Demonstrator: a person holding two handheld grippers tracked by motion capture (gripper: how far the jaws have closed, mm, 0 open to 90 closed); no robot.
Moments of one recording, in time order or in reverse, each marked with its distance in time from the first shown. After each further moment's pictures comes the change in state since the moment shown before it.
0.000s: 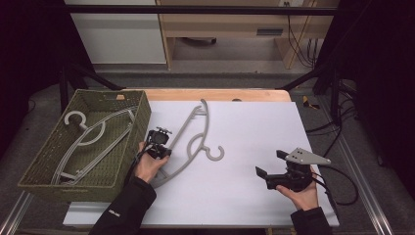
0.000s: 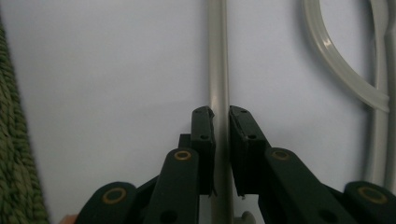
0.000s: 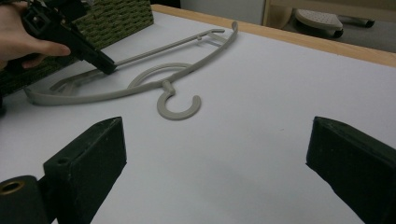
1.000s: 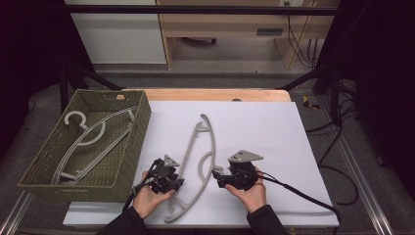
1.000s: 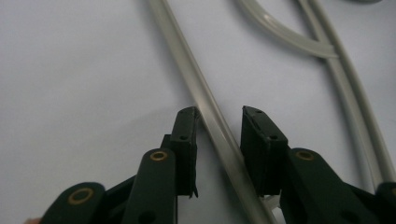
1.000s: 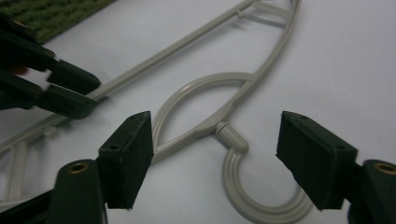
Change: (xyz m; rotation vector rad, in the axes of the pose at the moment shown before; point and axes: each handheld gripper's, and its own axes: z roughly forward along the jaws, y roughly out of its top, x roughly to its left) left arm -0.049 -0.071 -0.036 -0.144 -0.213 0.146; right arm 0.085 -0.001 0.109 0.200 0.005 0.031
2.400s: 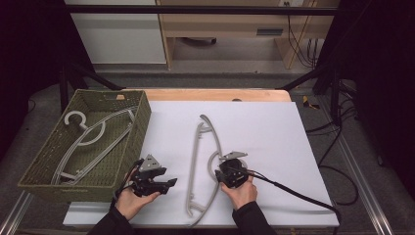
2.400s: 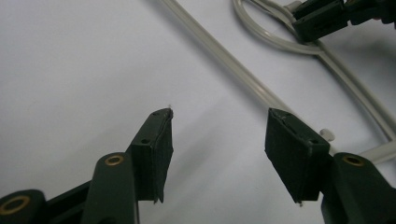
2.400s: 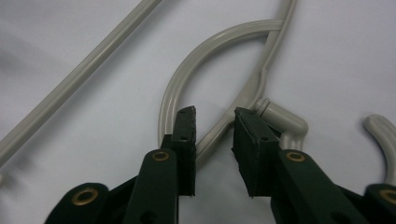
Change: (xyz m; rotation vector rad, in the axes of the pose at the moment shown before) left arm 0.018 -0.016 -0.034 -0.146 -0.054 0.063; right arm 0.001 -0.006 0.032 0.200 -0.112 0.075
